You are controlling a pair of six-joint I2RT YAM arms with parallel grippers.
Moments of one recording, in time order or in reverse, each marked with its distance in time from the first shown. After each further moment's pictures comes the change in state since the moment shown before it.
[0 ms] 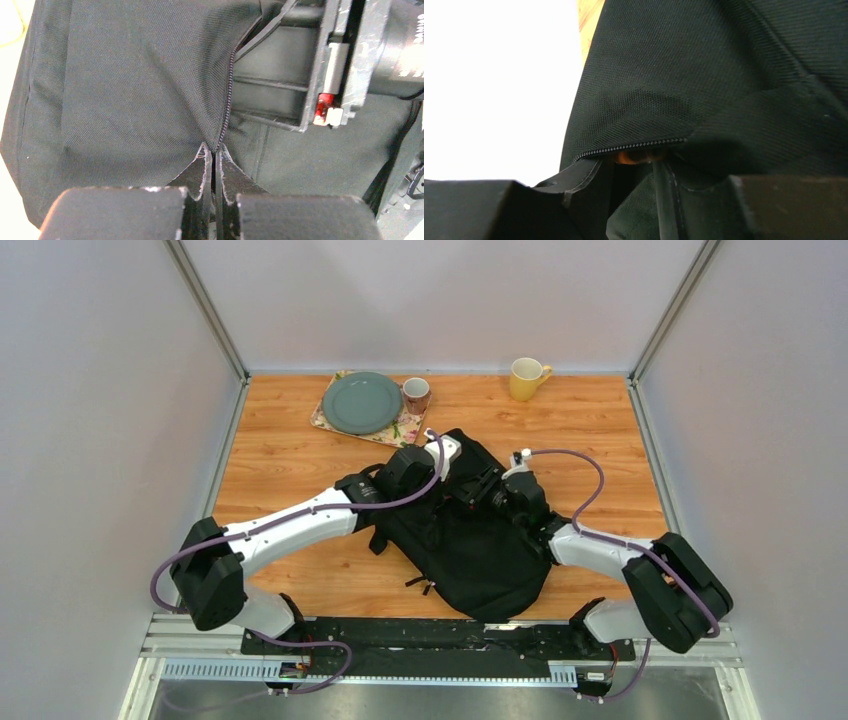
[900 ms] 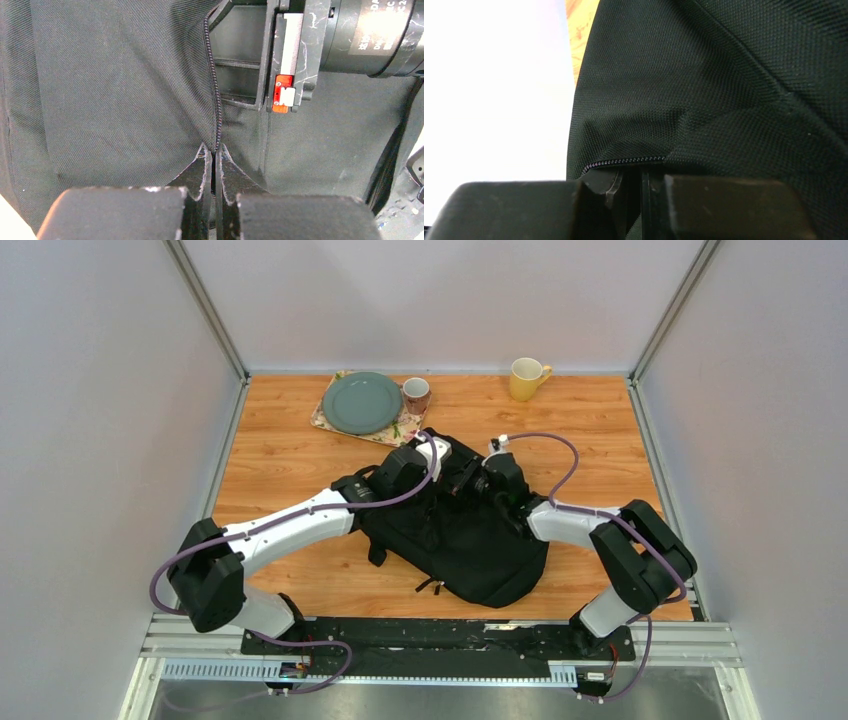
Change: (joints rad) left arm 0.037 -0.022 -0.062 0.003 0.013 -0.033; right arm -0.006 0.198 0.179 -0.035 -0.068 -0.040
